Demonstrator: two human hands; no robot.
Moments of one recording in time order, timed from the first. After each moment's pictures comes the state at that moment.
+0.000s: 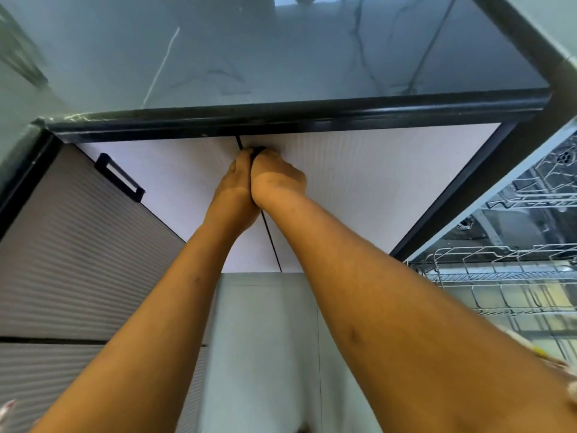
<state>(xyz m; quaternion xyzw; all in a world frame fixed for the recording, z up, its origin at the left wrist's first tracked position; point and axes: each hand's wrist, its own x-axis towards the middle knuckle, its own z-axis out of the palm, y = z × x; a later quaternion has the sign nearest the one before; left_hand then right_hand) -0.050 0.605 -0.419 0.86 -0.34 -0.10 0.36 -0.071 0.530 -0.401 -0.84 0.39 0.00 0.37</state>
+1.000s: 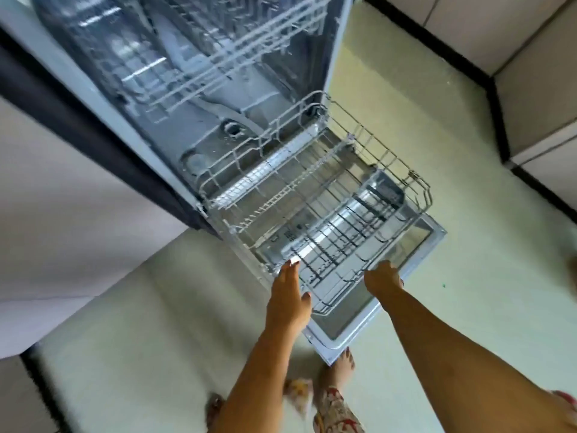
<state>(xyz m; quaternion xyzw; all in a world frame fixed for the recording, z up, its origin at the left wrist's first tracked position) -0.572 0.471 -0.645 0.72 -0.52 -0.44 0.14 -0.752 0.404 -0.662 -0.39 0.83 0.09 0.39</state>
